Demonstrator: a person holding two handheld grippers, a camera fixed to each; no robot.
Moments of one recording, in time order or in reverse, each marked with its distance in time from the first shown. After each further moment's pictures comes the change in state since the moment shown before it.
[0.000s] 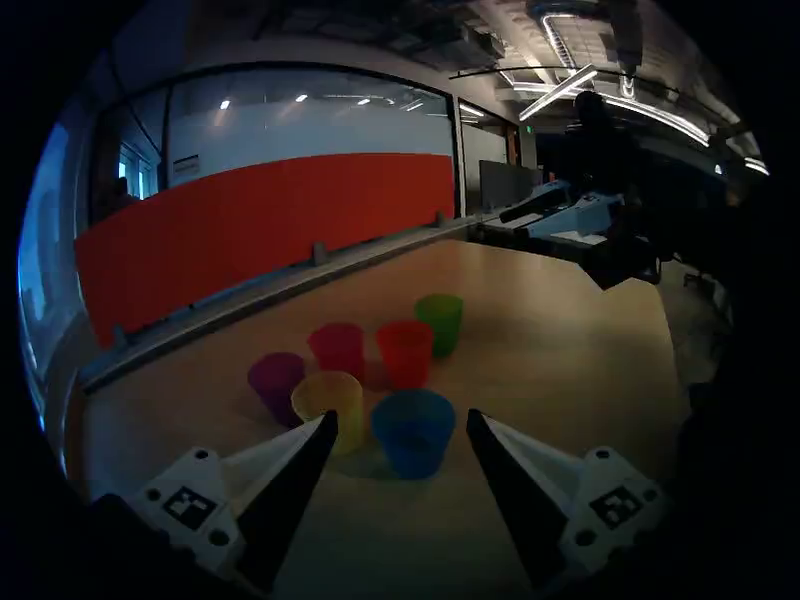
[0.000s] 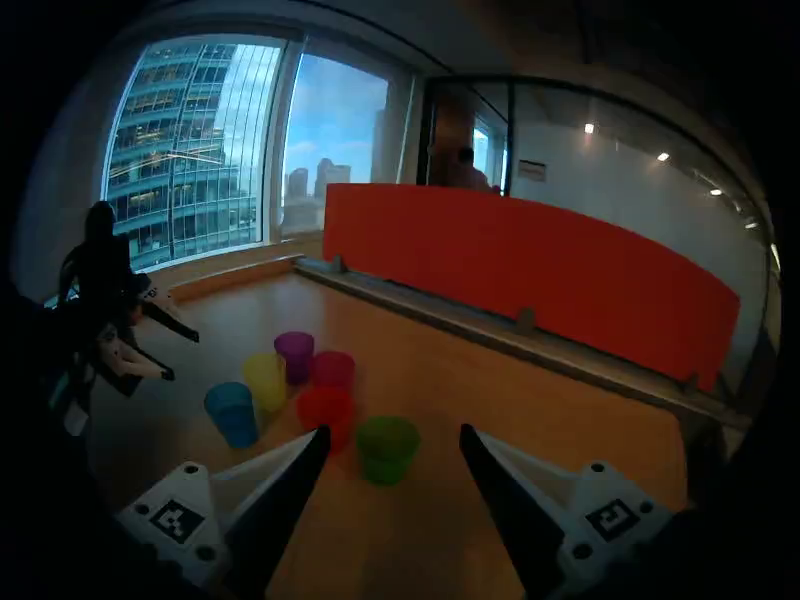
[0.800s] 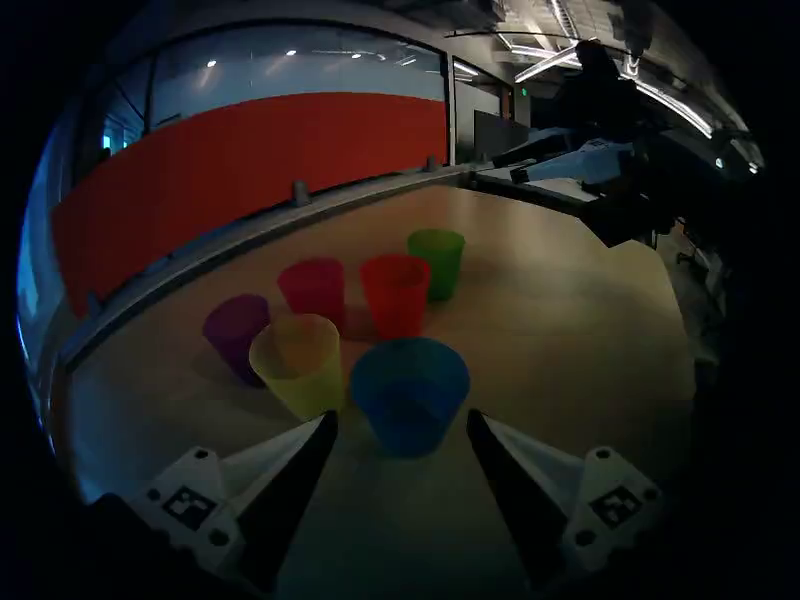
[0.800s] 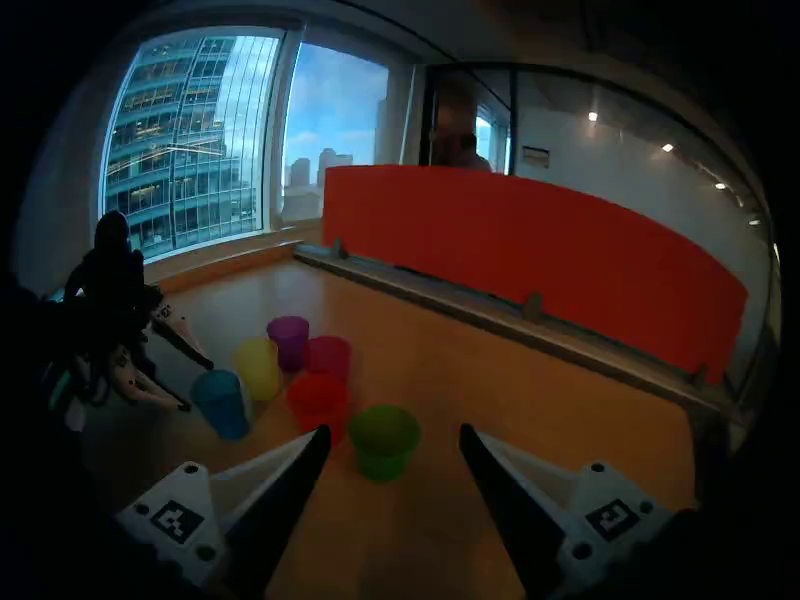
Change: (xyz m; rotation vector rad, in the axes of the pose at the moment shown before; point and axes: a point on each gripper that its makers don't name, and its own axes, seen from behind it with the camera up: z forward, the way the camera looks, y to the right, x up) left arm -0.055 0.008 0.046 -0.055 -0.166 -0.013; right arm -0.017 0.004 0.028 0.013 -0.040 0.005
